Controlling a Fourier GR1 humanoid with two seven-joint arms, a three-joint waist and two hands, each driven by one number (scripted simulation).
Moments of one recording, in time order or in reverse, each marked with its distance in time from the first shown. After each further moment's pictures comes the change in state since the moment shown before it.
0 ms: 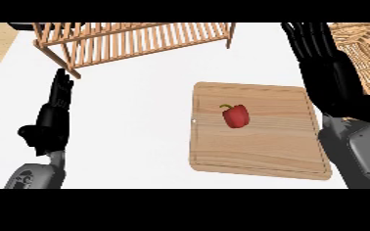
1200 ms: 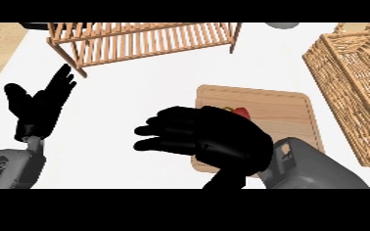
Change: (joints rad) left arm -0.086 0.125 0.032 0.067 0.130 -0.248 0.333; right arm -0.216 0.043 0.510 -0.176 0.680 0.294 0.165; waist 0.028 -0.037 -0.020
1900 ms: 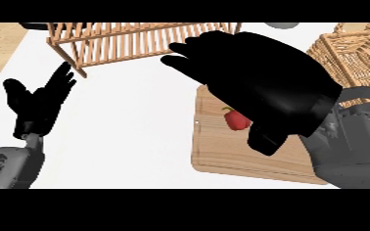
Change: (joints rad) left arm -0.014 -0.001 0.010 -0.010 -0.007 -0.004 0.035; right arm -0.394 -0.138 -0.171 -0.034 -0.024 0.459 0.609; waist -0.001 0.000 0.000
